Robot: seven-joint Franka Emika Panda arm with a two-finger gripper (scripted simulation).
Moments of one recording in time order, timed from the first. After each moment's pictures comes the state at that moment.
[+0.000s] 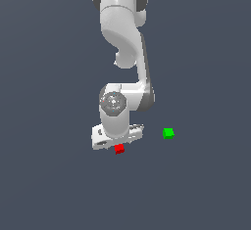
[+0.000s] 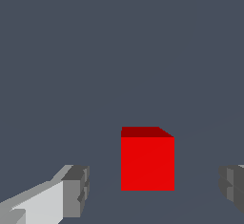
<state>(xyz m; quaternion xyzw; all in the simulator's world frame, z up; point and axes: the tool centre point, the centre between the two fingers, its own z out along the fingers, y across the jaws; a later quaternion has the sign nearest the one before) 0.092 -0.031 0.065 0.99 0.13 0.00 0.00</state>
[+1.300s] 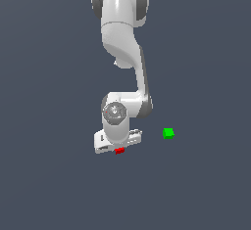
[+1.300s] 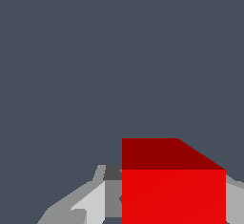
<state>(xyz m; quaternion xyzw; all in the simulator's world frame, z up) 0.091 -0.030 0.020 0.99 0.13 0.00 0.00</state>
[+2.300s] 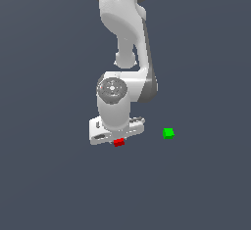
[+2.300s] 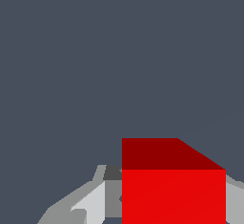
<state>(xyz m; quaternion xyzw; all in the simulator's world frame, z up) 0.090 -0.030 0.112 0.99 0.13 0.00 0.00</state>
